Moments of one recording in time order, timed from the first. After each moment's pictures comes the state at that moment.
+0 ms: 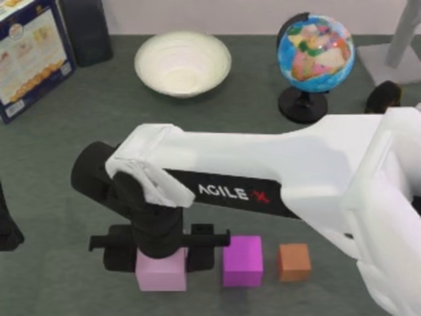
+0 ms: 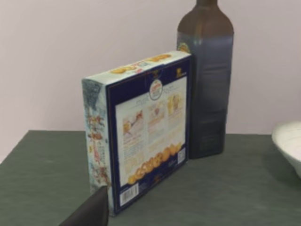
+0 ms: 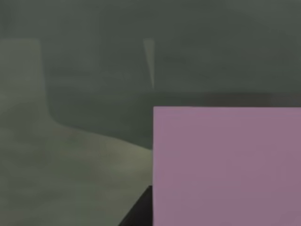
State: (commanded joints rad) left arm 0.02 0.00 0.00 0.00 0.00 0.00; right arm 1.02 2.40 1.88 -1.04 0.01 1.03
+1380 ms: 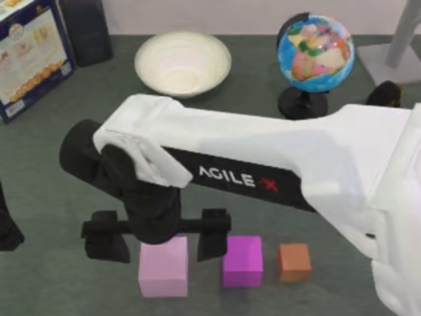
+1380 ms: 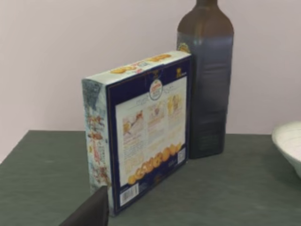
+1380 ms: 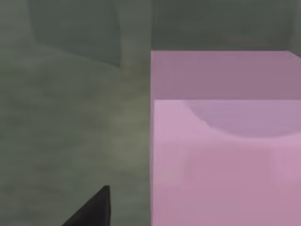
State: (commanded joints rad) left arm 0.02 0.00 0.00 0.00 0.00 0.00; right arm 1.03 2.37 2.00 -1.20 0.01 1.03
